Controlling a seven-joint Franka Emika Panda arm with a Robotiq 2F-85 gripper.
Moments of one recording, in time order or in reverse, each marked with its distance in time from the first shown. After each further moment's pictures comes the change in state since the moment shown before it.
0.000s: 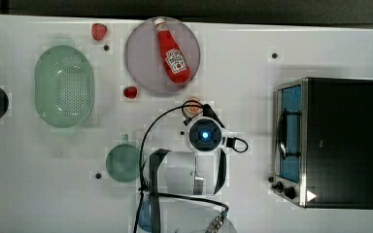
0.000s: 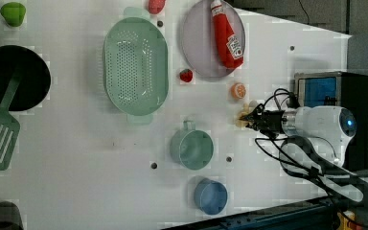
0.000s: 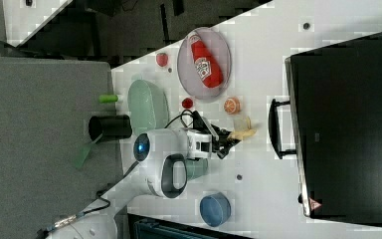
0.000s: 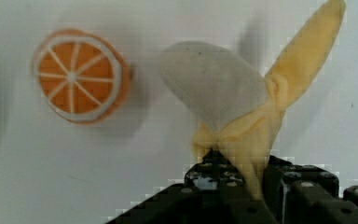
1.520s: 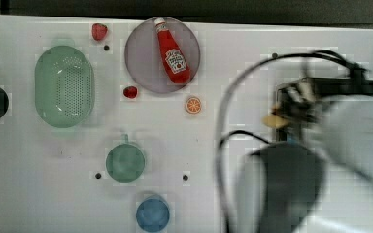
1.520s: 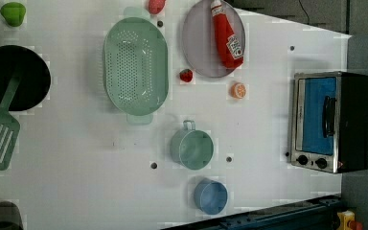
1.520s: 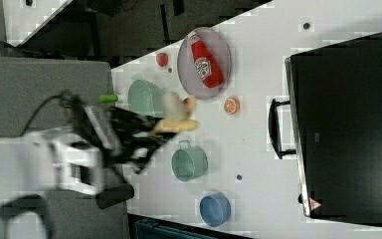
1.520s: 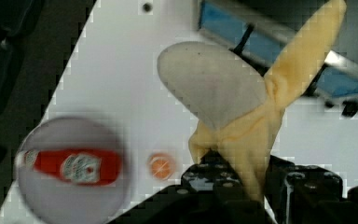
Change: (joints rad) arm -0.006 -0.463 -0.310 0.562 0.017 -0.891 -0.164
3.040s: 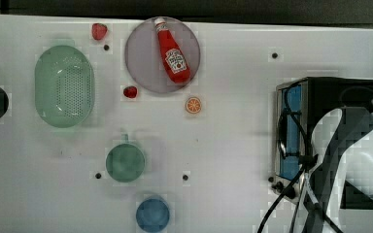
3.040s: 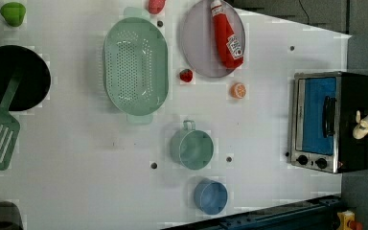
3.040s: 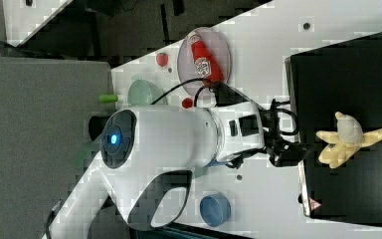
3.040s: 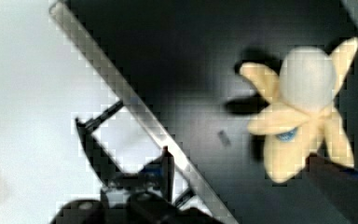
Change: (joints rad) arm -0.028 0.354 -0.245 0.043 0.001 0.139 -0.733
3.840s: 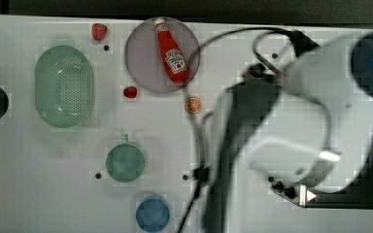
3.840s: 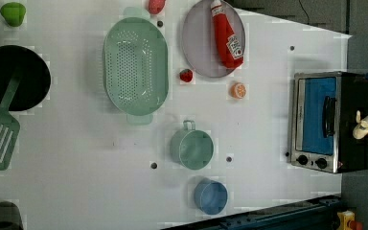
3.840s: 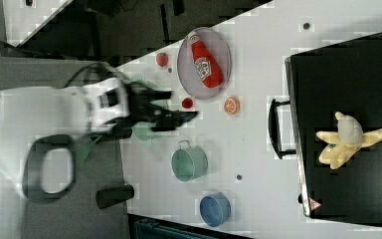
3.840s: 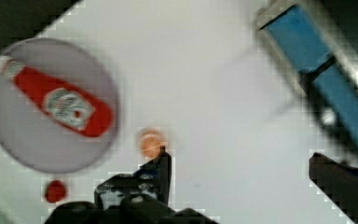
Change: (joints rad) arm 0.052 -0.168 0.343 0.054 0.036 -0.118 0.386
